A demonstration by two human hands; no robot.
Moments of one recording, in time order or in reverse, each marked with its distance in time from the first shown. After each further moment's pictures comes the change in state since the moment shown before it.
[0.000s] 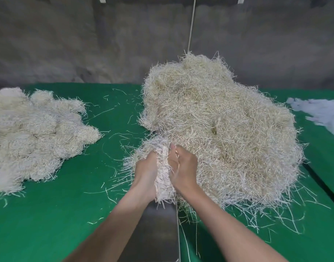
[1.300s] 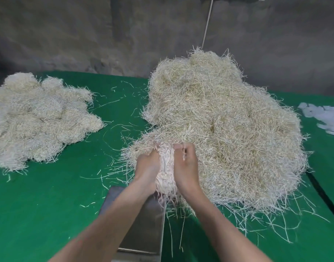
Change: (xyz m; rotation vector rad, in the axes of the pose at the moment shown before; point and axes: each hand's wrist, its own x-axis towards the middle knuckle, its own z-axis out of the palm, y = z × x) left_hand -0.020 -0.014 0.037 0.090 0.126 0.052; right_hand -0.008 0.021 -0.036 0.308 -0.131 0.312
